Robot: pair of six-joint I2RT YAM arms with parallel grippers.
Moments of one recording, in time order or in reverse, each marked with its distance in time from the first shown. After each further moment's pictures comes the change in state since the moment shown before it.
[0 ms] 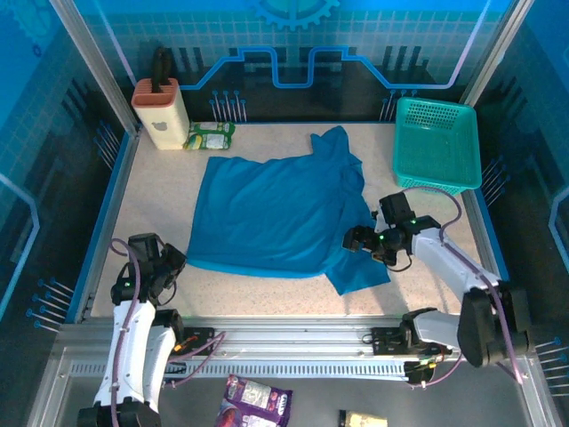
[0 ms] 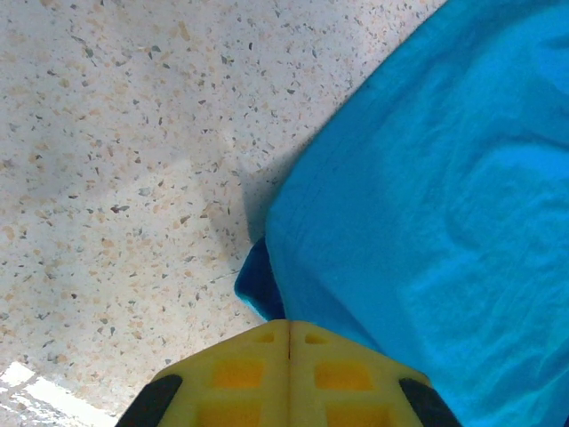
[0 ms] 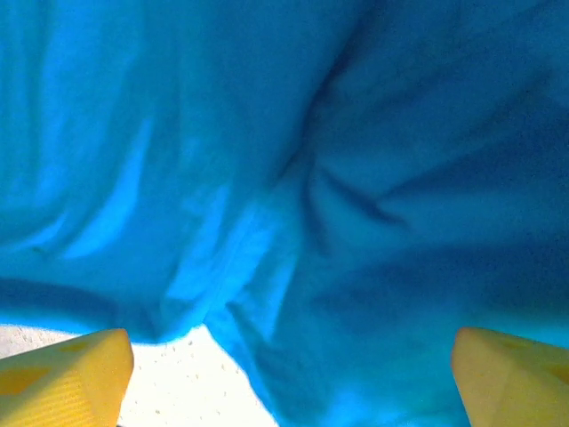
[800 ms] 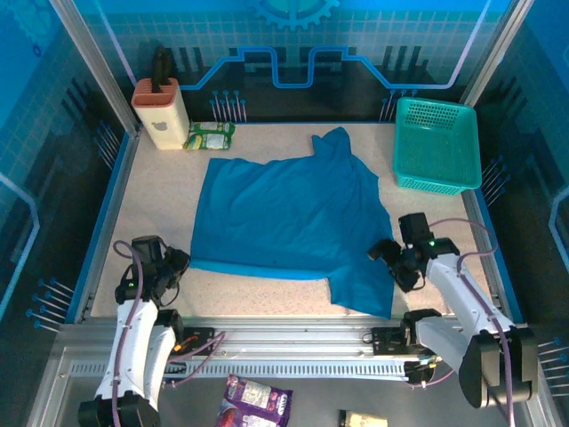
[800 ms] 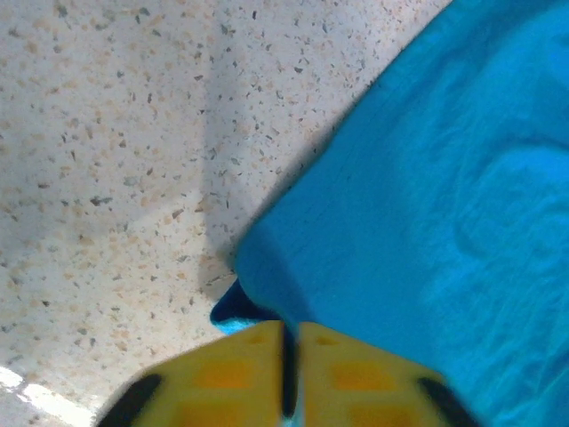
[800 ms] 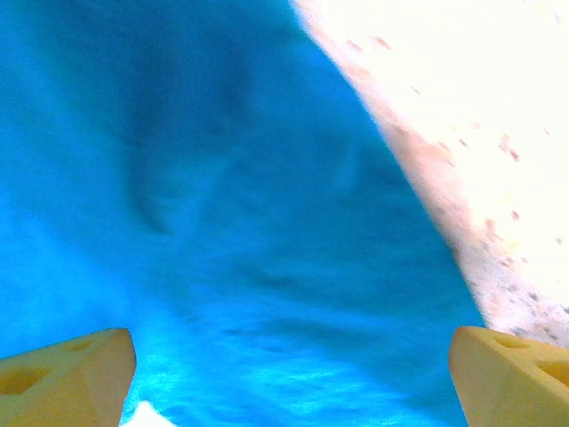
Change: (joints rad) left arm 0.001 0.018 -0.065 0.085 0.040 -0.026; right arm -0.106 -0.249 -0.098 -0.185 0.181 0.387
